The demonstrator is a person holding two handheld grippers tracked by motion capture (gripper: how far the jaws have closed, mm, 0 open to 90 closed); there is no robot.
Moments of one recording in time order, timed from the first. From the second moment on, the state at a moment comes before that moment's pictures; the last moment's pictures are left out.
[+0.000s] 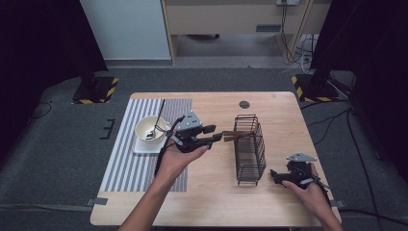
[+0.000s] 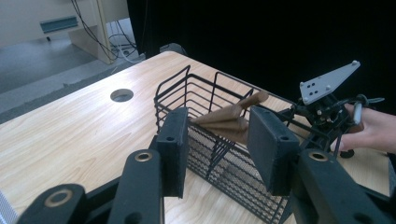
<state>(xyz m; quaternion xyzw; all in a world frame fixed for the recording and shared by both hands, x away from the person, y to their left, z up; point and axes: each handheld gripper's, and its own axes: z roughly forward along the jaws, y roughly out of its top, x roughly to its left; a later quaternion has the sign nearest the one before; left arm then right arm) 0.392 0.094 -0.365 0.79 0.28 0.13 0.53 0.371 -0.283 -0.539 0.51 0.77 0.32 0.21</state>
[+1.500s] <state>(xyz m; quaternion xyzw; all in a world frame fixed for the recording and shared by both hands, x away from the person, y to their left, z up) 0.420 0.077 -0.367 0.80 0.29 0.14 0.51 0.370 -0.283 -0.539 0.51 0.77 0.32 0.21</state>
